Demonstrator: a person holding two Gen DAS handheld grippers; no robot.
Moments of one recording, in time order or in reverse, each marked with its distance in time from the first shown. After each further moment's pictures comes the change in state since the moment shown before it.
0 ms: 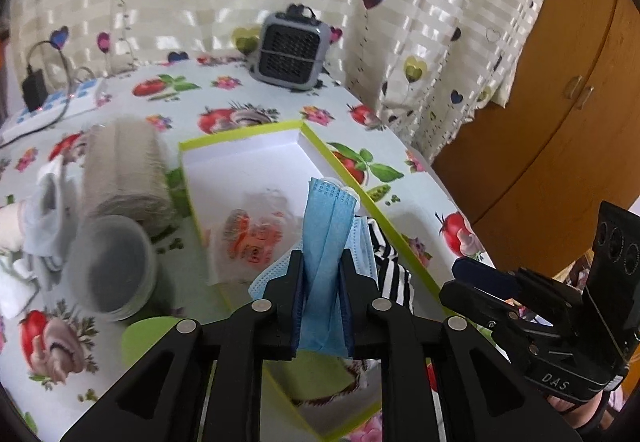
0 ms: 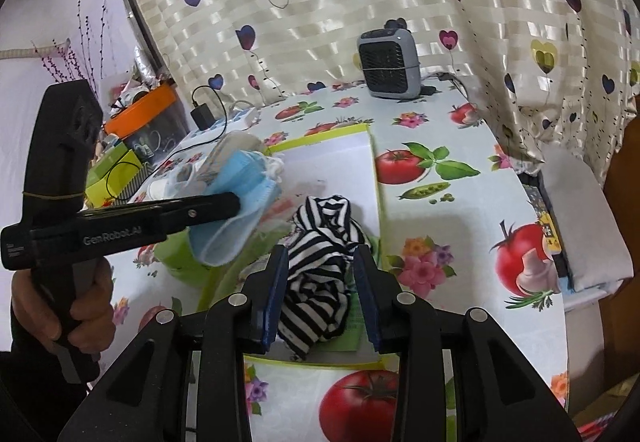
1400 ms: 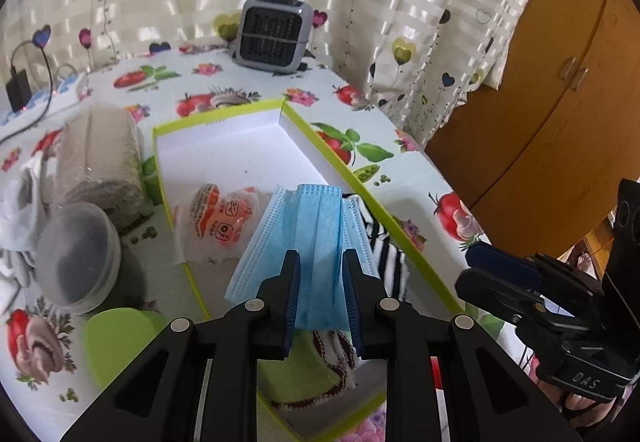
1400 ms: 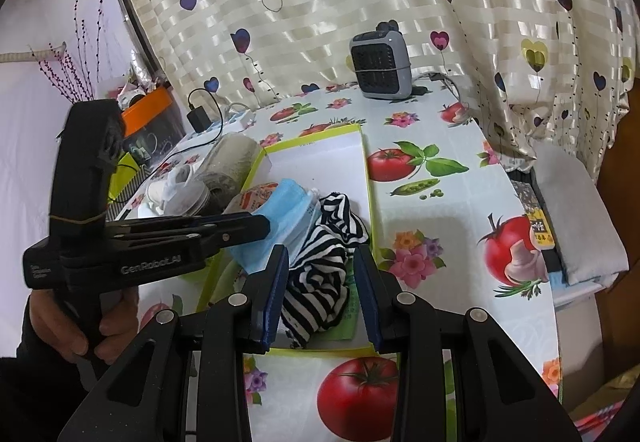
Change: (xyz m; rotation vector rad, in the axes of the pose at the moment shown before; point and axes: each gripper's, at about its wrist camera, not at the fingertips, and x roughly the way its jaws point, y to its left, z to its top) left arm 0.013 -0.012 -0.011 0.046 0.015 -0.006; right arm -0.012 0.001 -0.004 0.013 -0.009 -0.015
